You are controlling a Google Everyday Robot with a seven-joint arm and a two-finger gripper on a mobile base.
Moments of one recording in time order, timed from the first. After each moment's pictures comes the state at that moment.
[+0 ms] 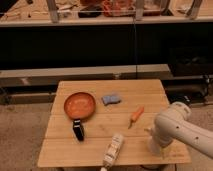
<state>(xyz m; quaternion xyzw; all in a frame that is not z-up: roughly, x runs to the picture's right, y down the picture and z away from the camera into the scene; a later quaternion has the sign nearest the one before) 0.257 0.272 0.689 -0.32 -0.06 -0.20 0.92</state>
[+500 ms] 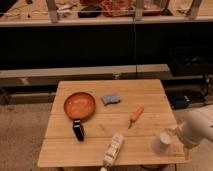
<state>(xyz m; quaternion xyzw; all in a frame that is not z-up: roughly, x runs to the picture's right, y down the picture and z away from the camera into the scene) 0.362 0.269 0.675 -0.32 -0.07 -0.18 0.93</state>
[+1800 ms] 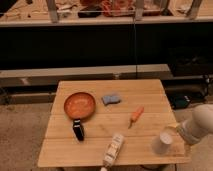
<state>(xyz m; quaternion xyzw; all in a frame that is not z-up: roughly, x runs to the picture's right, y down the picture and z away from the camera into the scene) 0.344 0.265 0.689 -0.31 -0.14 -0.19 0.92</state>
